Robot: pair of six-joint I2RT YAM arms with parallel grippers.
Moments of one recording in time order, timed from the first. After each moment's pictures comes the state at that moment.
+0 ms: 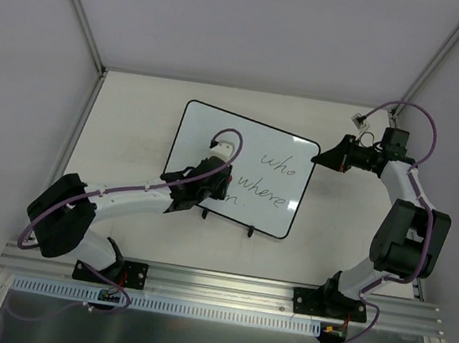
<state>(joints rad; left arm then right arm) -0.87 1.41 0.79 -0.07 -0.37 -0.47 -0.18 1.63 1.15 -0.47 -1.22 -0.18</state>
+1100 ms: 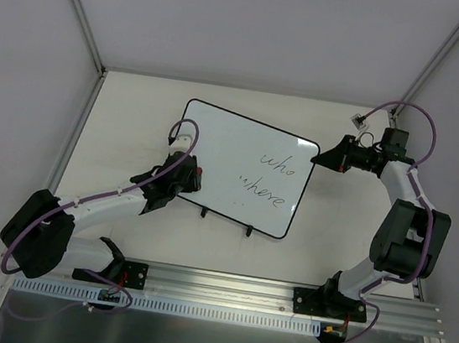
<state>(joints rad) -0.68 1.27 0.62 -0.02 -0.35 -0.59 -0.18 1.63 1.15 -0.47 -1.22 -0.19</state>
